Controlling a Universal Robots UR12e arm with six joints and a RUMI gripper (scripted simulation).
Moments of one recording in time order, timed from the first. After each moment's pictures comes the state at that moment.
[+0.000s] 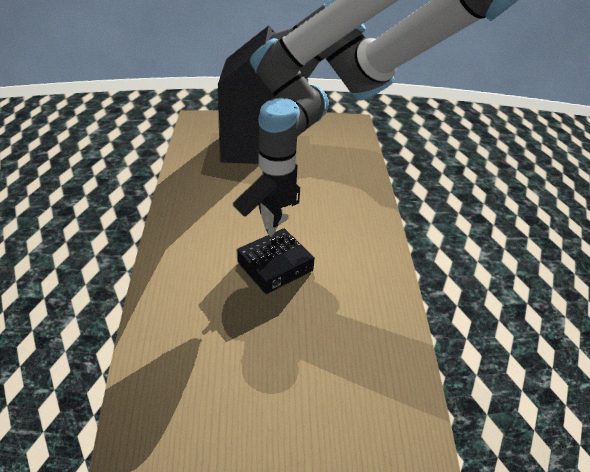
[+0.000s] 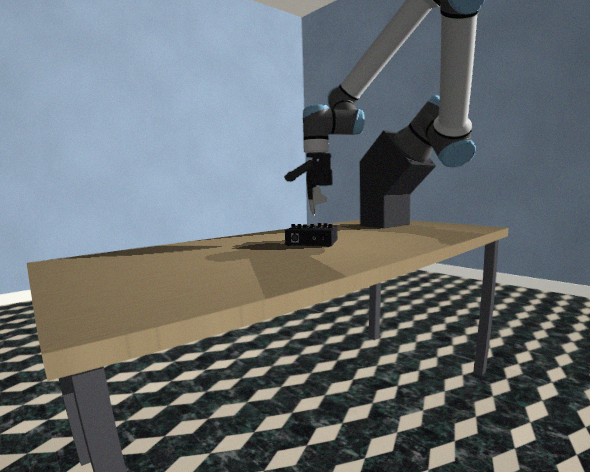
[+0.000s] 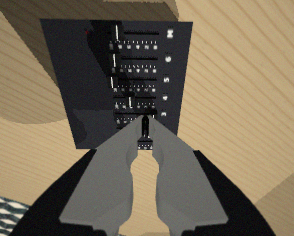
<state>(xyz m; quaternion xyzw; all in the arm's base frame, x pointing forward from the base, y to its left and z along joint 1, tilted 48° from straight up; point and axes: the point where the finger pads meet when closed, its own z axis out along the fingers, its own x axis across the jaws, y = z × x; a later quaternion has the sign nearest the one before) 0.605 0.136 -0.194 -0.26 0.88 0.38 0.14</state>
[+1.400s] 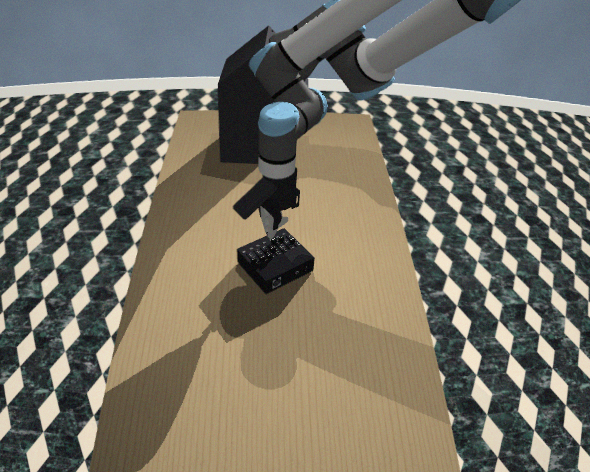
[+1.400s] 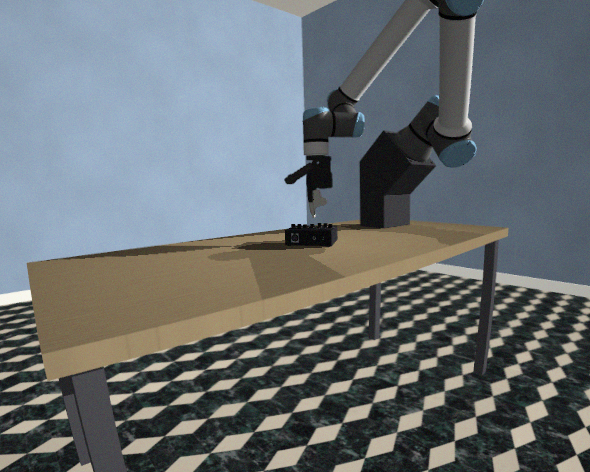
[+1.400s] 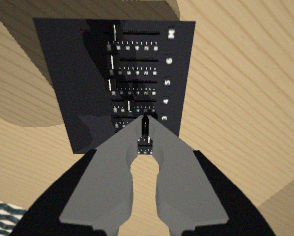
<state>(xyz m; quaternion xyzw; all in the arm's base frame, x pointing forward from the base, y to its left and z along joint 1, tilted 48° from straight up) 0.605 0.143 -0.201 -0.26 0.88 0.38 0.14</state>
